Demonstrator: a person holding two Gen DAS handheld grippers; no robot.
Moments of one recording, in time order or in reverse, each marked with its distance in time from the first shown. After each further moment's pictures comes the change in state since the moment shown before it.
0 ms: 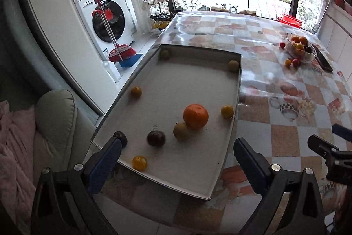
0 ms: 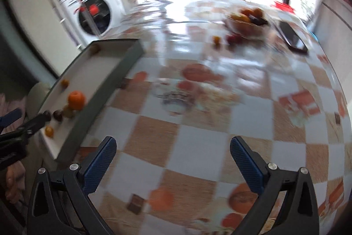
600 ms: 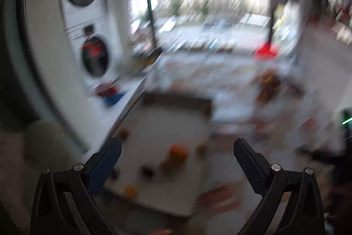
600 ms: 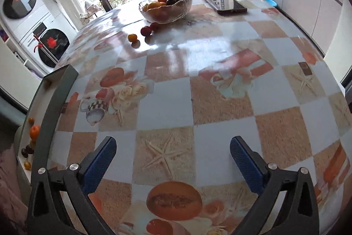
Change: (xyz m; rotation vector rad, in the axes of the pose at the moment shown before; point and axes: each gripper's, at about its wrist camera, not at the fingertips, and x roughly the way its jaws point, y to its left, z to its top) left arm -0.039 -0.004 0.012 0.032 -0.204 -0.063; right arm 0.004 -0.112 -0.027 0.326 -0.020 -0.119
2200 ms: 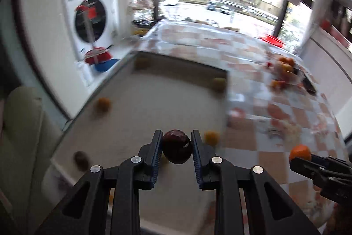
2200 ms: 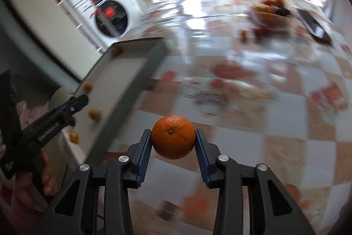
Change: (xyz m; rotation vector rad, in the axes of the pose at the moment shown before) left arm 0.086 0.038 -0.019 -0.159 0.113 -0.128; right arm 0.000 0.134 -0.008 -0.275 0.079 0.303
